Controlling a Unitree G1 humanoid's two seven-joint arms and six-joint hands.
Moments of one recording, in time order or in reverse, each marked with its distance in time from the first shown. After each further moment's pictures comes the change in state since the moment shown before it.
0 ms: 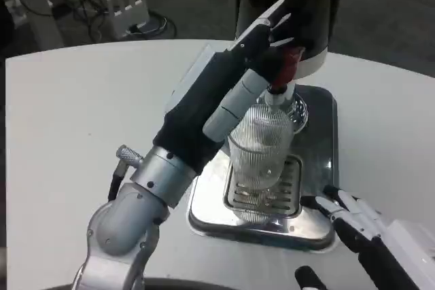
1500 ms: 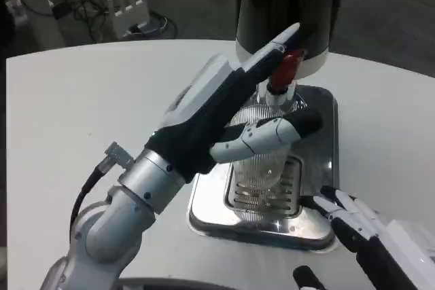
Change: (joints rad) left arm 0.017 0.147 -0.052 -0.041 0.340 -0.088 0.091; right arm -0.002 0.002 0.007 0.002 -0.001 0.000 -0.001
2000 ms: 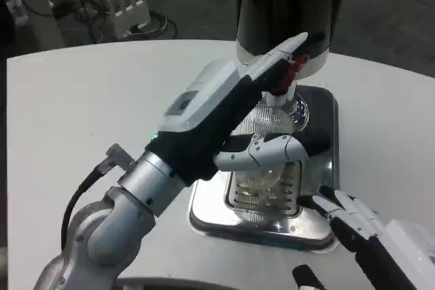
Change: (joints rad) left arm 0.000 0.045 -0.030 0.000 0.102 -0.034 0.057; right arm 0.002 0.007 0.009 0.000 0.001 0.000 -0.008
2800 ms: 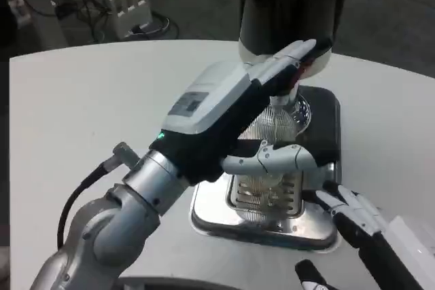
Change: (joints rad) left arm -0.019 0.030 -0.037 -0.008 0.109 0.013 0.040; right arm -0.002 0.004 -0.007 0.001 0.016 0.000 -0.013
